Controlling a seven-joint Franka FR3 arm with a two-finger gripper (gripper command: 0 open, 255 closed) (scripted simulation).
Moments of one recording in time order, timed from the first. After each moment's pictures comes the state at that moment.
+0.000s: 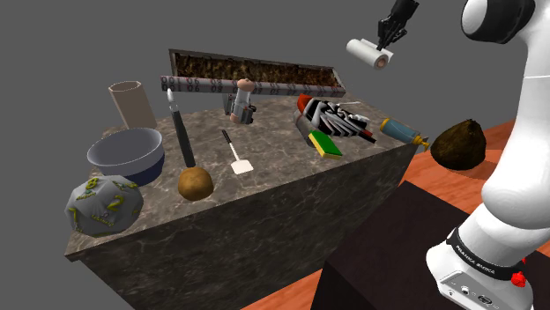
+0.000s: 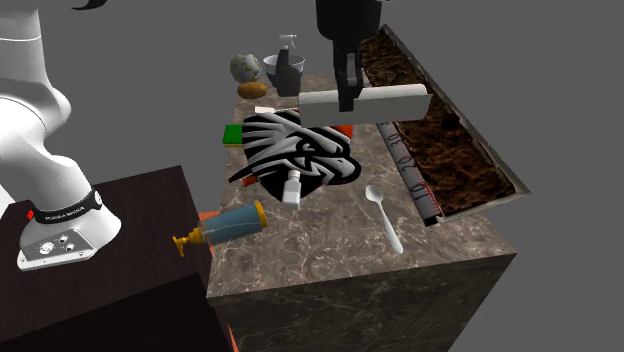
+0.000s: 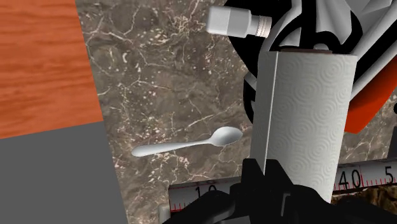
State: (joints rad) arm -0.33 0.41 -0.53 -1.20 0.52 1.52 -0.39
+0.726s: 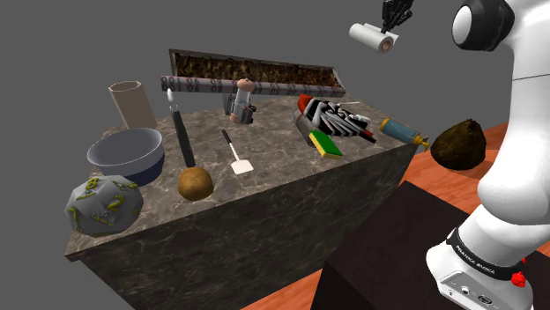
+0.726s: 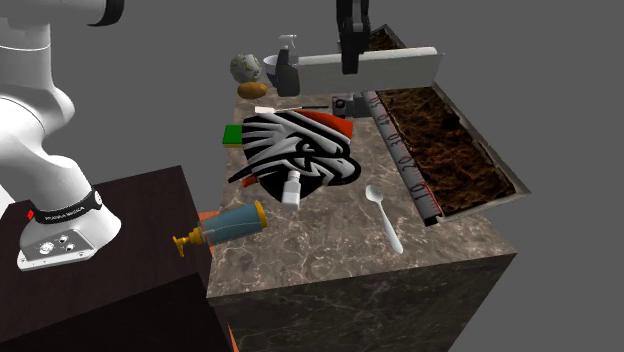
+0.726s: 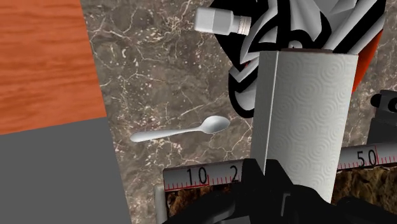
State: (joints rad) arm -0.42 0.51 -0.51 -0.89 0.58 1.32 -0.32
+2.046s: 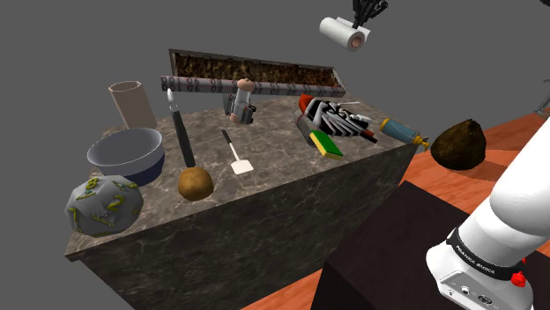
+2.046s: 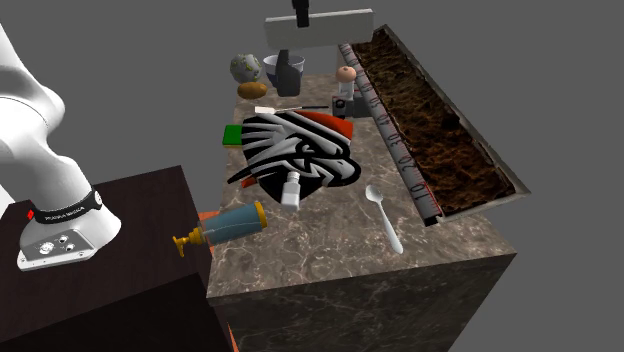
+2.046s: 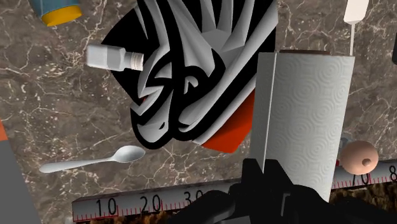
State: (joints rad) arm -0.18 0.08 -0.29 -1.39 0.34 1.55 -0.03
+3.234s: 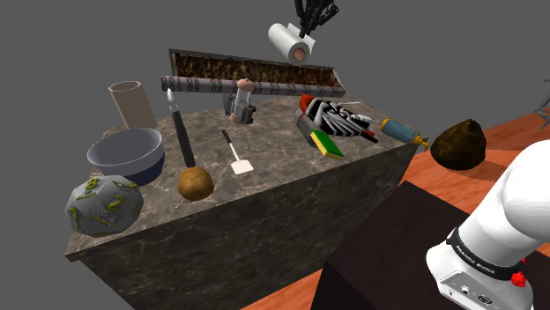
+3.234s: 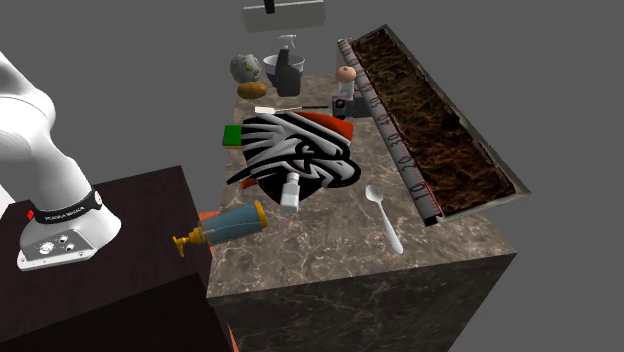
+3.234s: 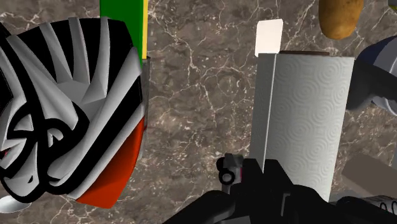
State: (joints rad) arm 0.04 -0.07 -0.05 -1.62 0.25 1.74 0.39
